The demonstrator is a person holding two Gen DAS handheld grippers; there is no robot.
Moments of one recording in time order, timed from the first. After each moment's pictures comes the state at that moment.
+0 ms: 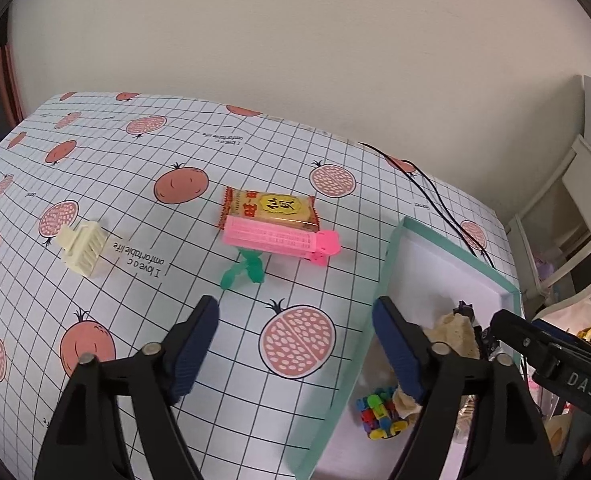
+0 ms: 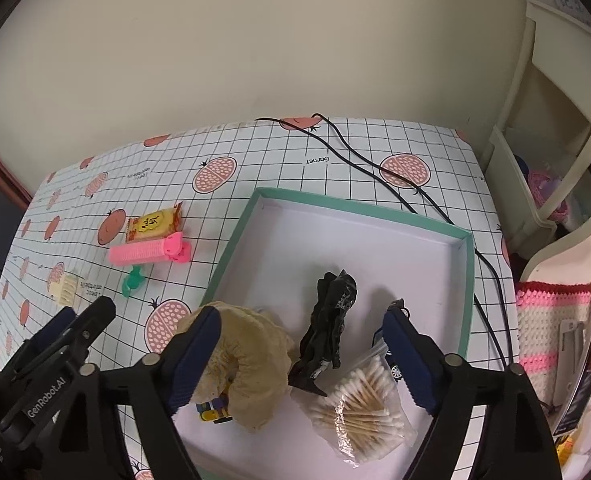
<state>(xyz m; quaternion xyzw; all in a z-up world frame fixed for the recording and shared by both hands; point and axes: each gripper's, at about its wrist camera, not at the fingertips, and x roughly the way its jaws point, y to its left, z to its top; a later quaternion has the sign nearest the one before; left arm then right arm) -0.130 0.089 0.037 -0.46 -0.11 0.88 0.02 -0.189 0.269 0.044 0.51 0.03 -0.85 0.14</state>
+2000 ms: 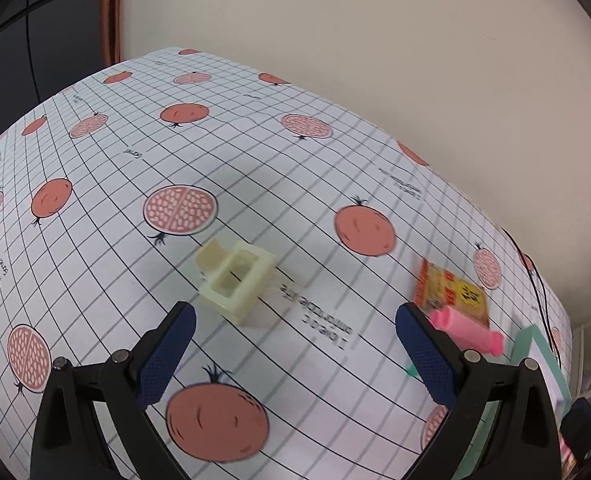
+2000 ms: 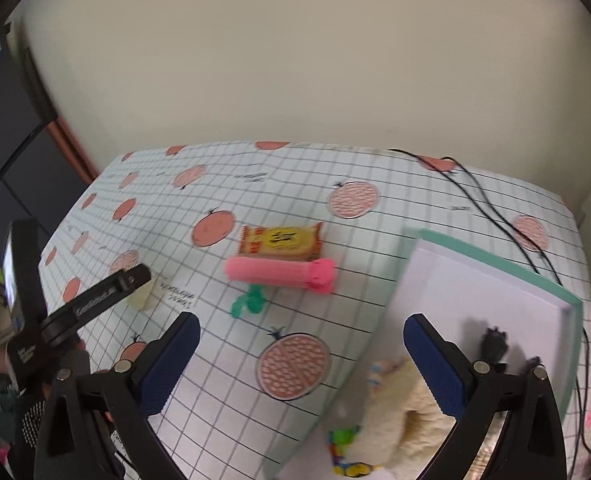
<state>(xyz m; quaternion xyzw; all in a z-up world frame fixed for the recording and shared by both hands) -0.159 -0.061 0.002 -0.44 -0.20 0.86 -0.15 -0.164 0.151 0.042 0.45 0.05 -0.85 0.28</state>
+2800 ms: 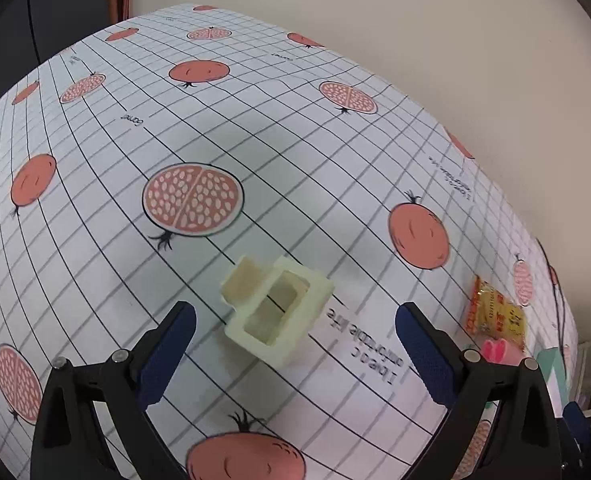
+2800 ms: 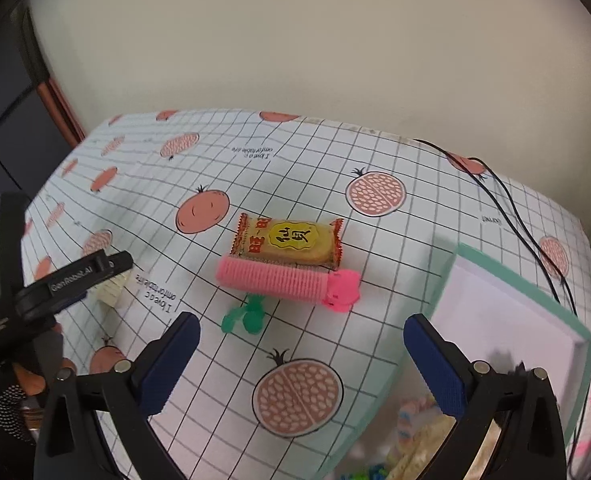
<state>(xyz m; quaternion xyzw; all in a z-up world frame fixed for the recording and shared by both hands) -0.192 -0.103 -0.033 -0.49 -0.23 0.82 -0.16 -0.194 0.100 0.013 0.48 0.12 -0.83 0.26</state>
